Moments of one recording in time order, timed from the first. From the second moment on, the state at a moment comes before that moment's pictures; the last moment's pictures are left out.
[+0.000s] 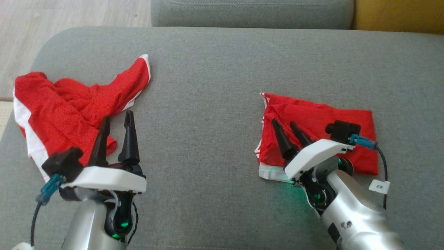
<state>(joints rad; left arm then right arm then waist) -0.17 0.04 -0.12 0.24 -0.47 -0.05 -0.25 -0.49 -0.06 0.50 0.79 0.85 0.13 -0.08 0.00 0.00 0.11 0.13</state>
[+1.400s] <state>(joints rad) -0.09 0.04 -0.13 0.15 -0.47 -0.04 -0.25 -0.18 -0.10 -0.08 0.28 0.10 0.13 -0.14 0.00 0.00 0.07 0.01</state>
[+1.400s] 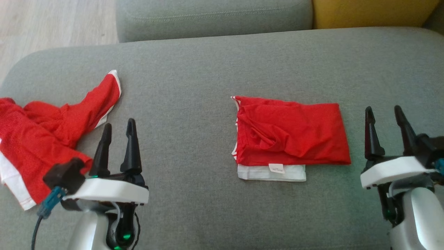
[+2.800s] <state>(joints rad) -0.18 0.04 -0.21 0.17 -0.51 -0.03 -0.25 -0.38 -0.17 0.50 0.62 0.28 0.13 -0.06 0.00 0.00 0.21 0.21</state>
